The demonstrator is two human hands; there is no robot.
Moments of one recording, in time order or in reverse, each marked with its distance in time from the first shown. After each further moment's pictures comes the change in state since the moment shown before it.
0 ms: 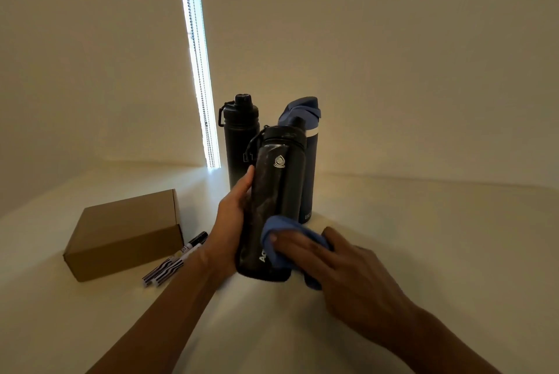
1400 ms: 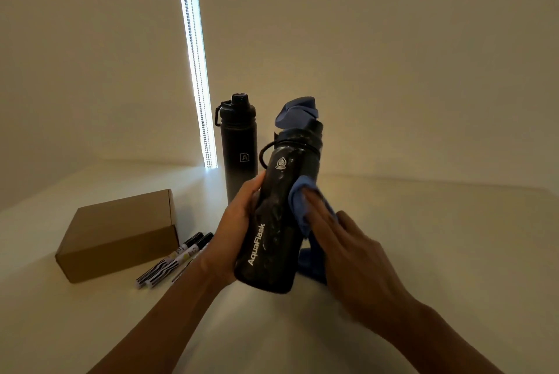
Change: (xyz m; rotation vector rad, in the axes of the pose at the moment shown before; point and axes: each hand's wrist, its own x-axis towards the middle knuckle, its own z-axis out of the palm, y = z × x) left_hand -0.010 -0.010 0.011 0.104 -0.108 0.111; right_hand 0.002 0.013 0.003 0.102 0.126 0.163
